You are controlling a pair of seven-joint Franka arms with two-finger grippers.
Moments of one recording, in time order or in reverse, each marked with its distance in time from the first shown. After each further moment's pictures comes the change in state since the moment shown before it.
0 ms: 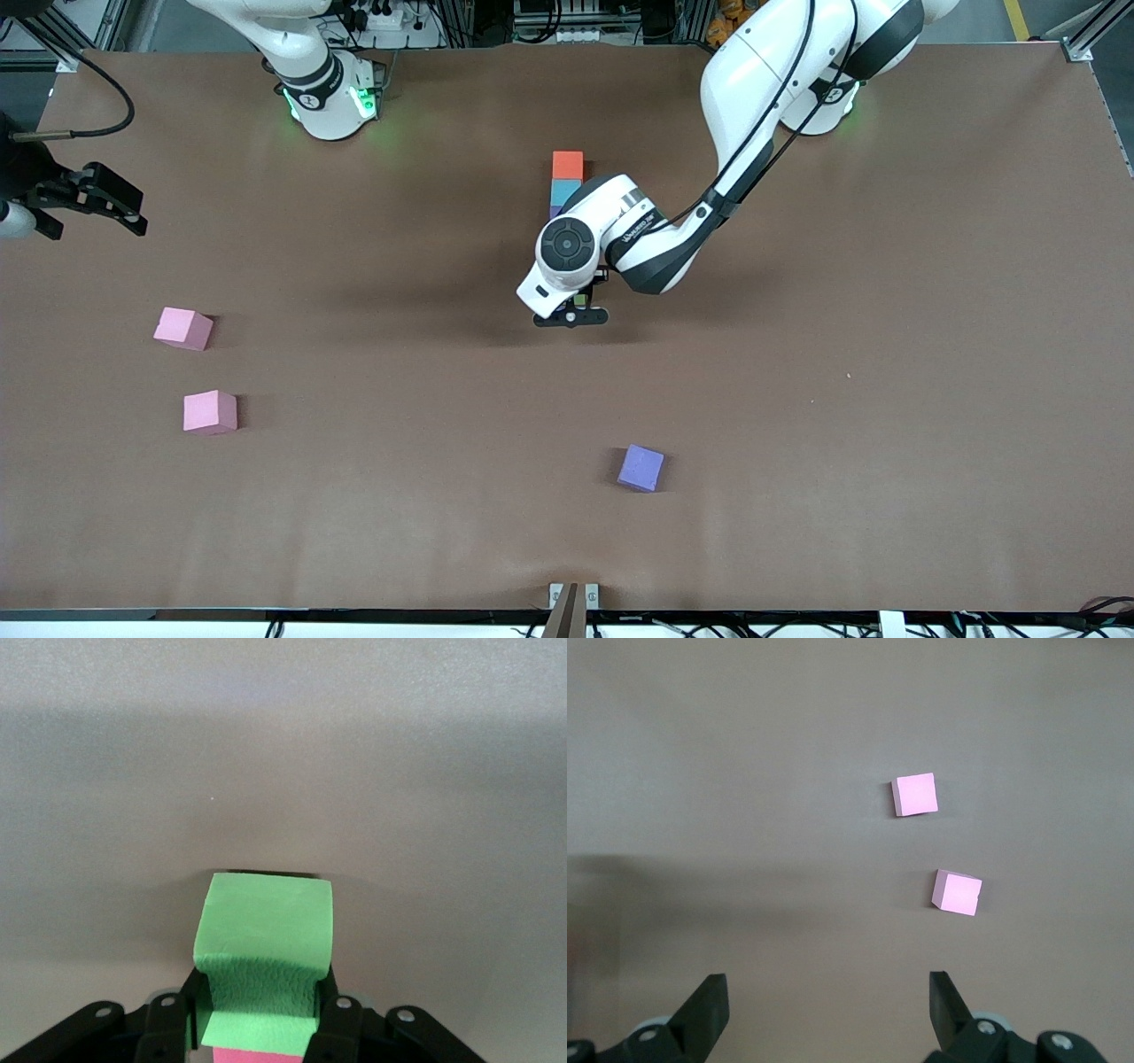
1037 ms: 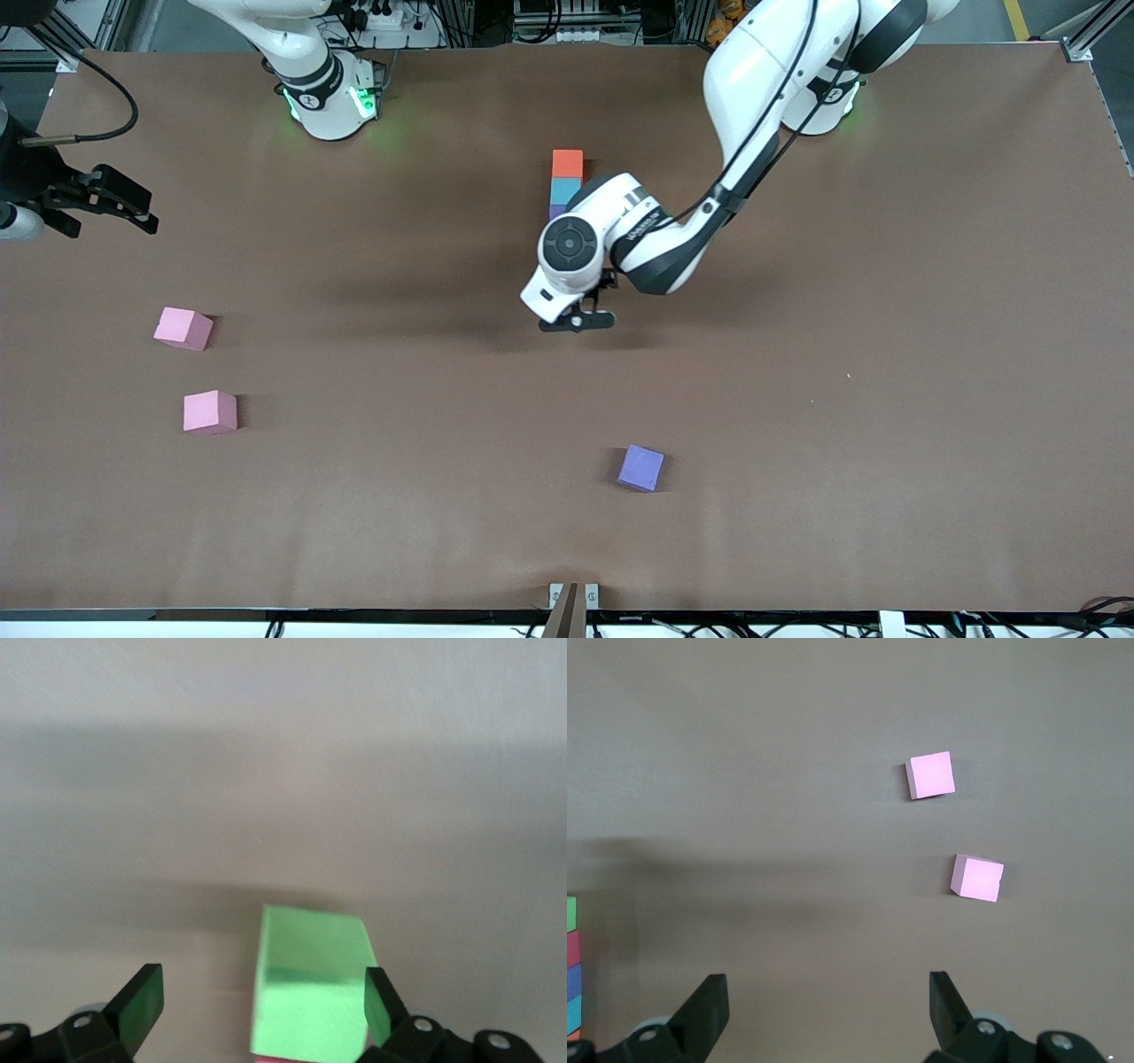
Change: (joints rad) left arm -0.014 -0.048 0.079 0.022 0.015 -0.042 0.000; right arm -0.014 -0.023 -0.014 -0.069 0.053 0.015 0.000
